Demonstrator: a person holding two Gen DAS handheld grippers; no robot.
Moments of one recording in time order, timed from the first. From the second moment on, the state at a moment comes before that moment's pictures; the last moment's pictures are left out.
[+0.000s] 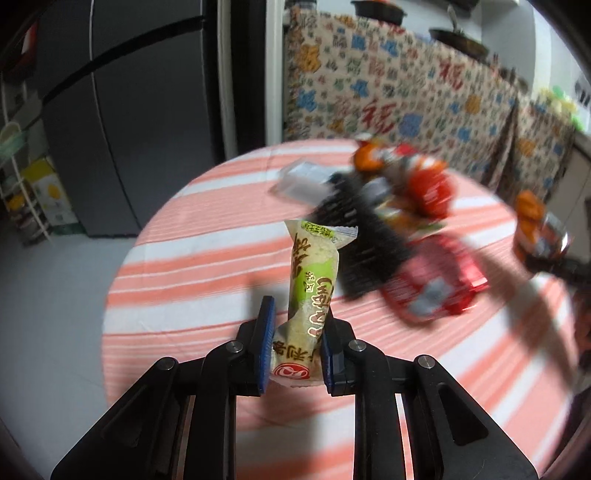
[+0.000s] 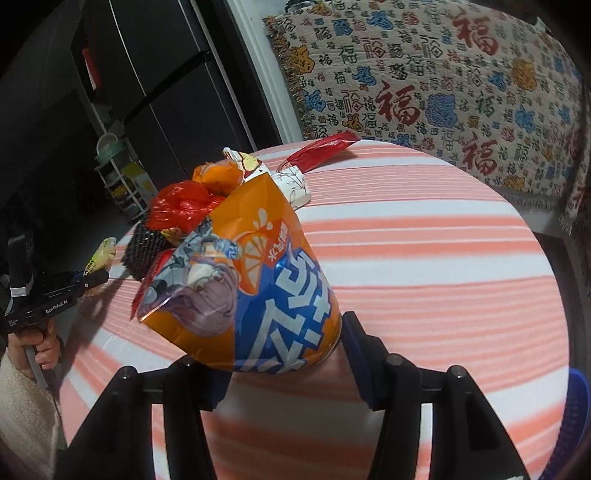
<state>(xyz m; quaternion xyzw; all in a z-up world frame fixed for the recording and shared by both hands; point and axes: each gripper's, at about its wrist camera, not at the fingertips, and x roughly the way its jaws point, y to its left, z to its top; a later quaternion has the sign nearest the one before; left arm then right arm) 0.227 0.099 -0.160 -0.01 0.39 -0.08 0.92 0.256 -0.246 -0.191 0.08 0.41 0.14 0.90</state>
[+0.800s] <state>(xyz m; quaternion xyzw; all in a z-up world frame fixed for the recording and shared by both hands) 0.176 -0.316 -0.107 0.02 0.40 -0.37 0.84 0.085 -0.542 -0.152 0.15 0.40 -0.10 0.90</state>
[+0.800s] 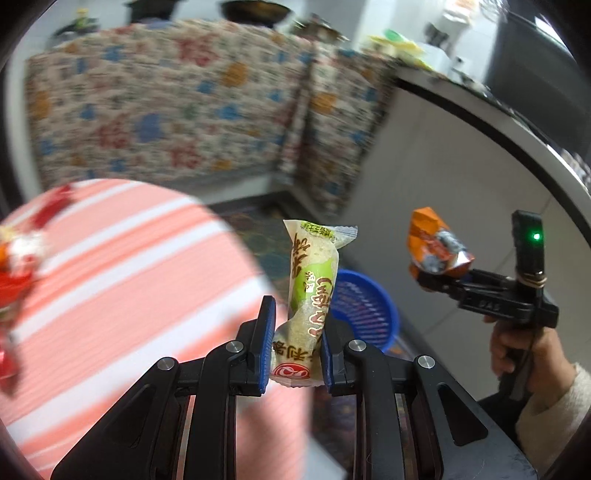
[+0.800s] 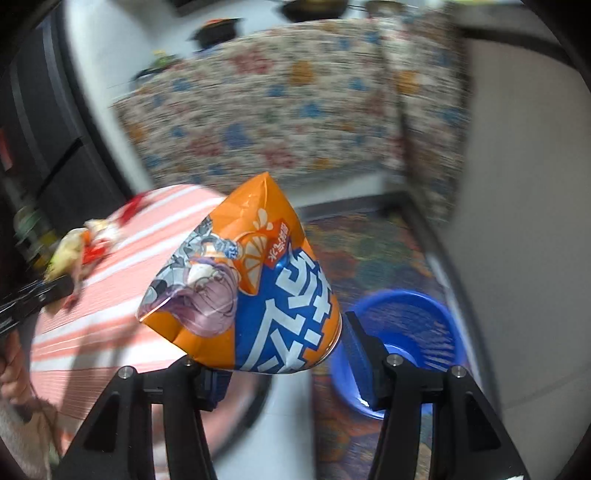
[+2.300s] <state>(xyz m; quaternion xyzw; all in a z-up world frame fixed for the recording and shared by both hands) 0.184 -0.244 -0.127 0.05 0.40 -0.26 0.87 0.094 -0.566 -0.136 0.05 0.27 -0.13 0.95</state>
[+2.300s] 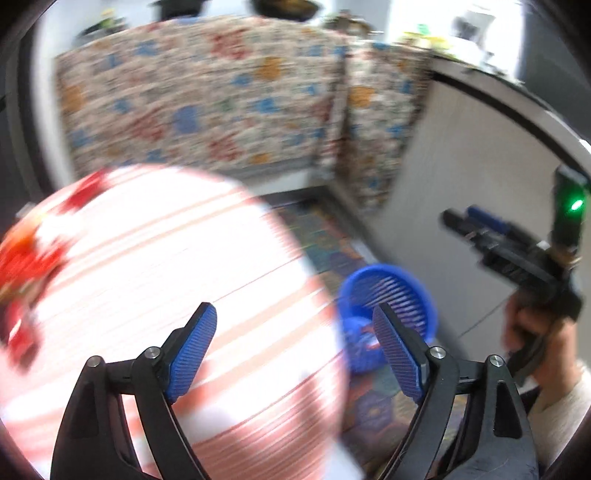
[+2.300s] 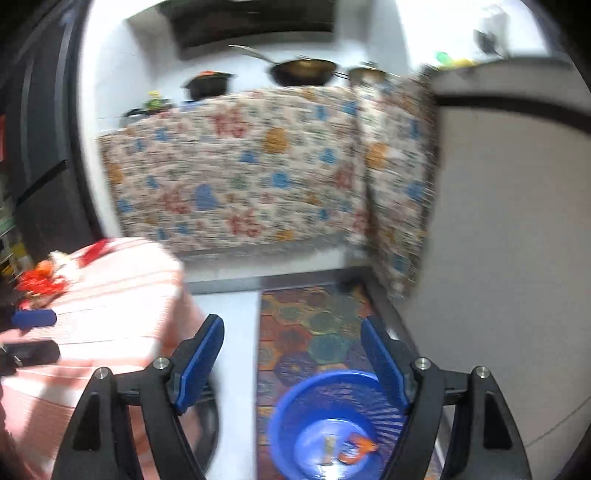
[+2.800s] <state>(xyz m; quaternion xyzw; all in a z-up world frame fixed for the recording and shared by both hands) 0.190 0.007 -0.205 0.05 0.45 -0.03 0.89 0.158 -0.260 -0.197 -0.06 0.40 0.12 0.91</state>
